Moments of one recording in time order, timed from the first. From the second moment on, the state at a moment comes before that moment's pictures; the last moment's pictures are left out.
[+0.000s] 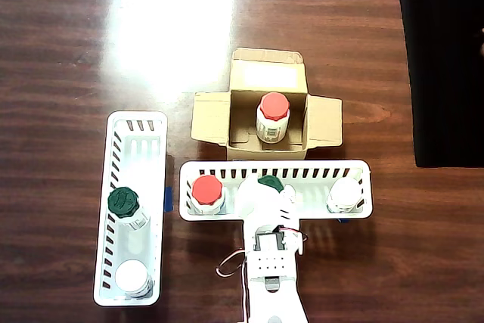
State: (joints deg) arm 3.4 127.0 136.8 23.4 115.0
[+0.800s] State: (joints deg) arm 2.3 131.0 129.7 37.7 111.1
